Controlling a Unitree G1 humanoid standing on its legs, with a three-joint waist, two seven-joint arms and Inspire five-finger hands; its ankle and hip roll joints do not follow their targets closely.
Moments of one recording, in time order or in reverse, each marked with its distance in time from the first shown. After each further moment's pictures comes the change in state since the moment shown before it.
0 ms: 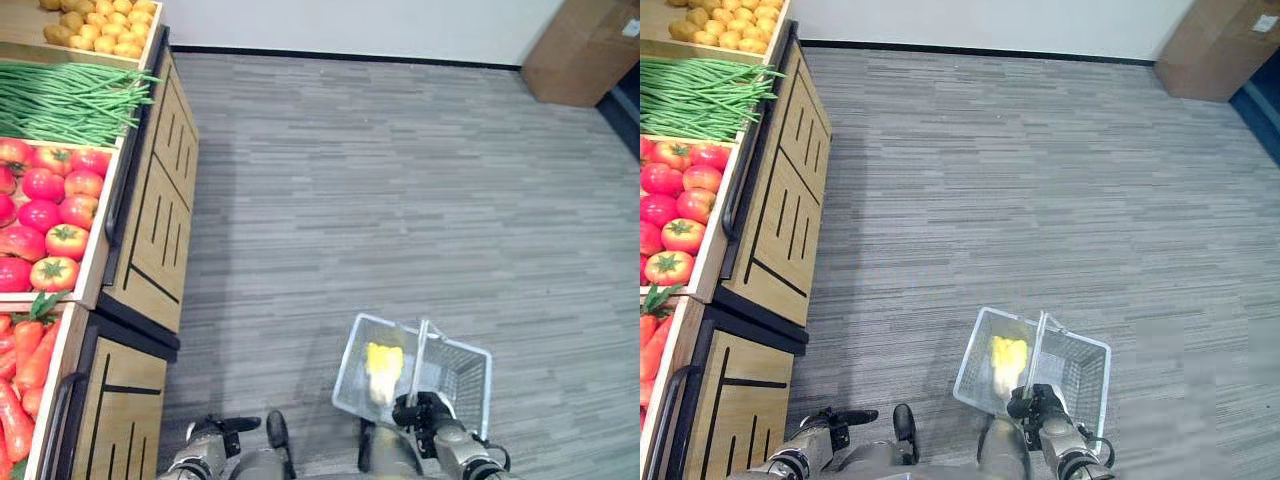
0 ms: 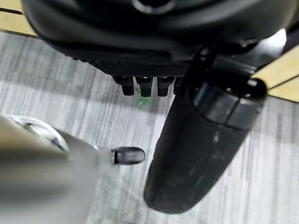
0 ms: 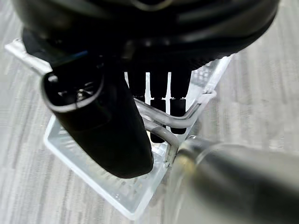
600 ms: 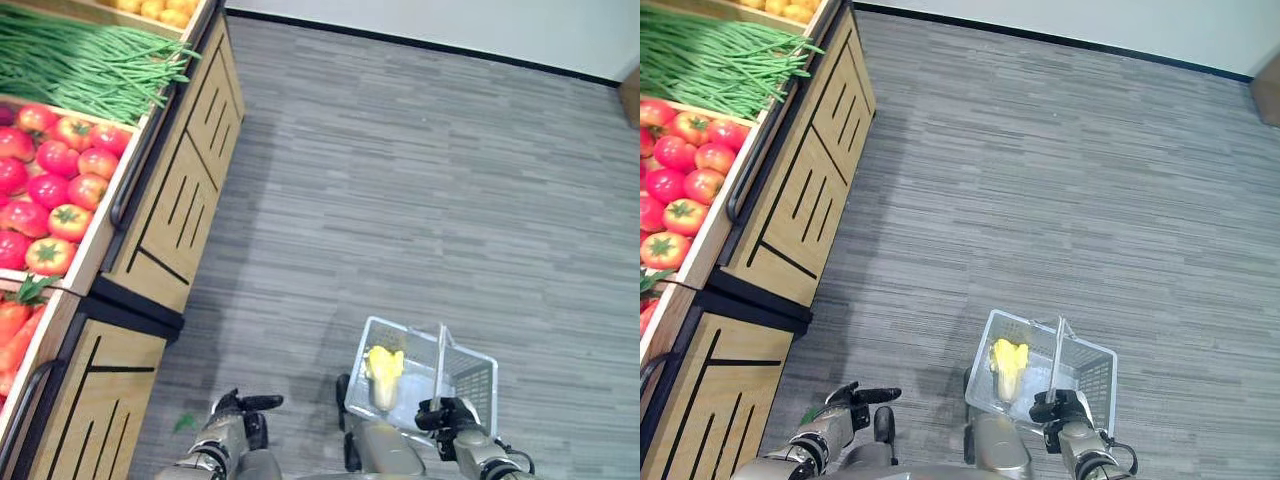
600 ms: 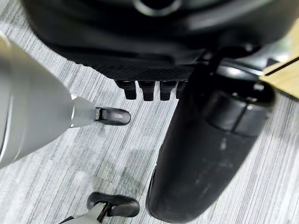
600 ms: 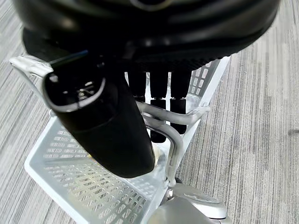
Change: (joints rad) left arm -0.067 -0.052 -0.004 -0.040 0.000 -0.016 -0.003; right arm -0.003 -0.069 -0.009 0.056 0.013 0.006 -0.010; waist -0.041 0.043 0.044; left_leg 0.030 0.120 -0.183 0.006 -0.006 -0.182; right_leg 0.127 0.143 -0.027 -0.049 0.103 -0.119
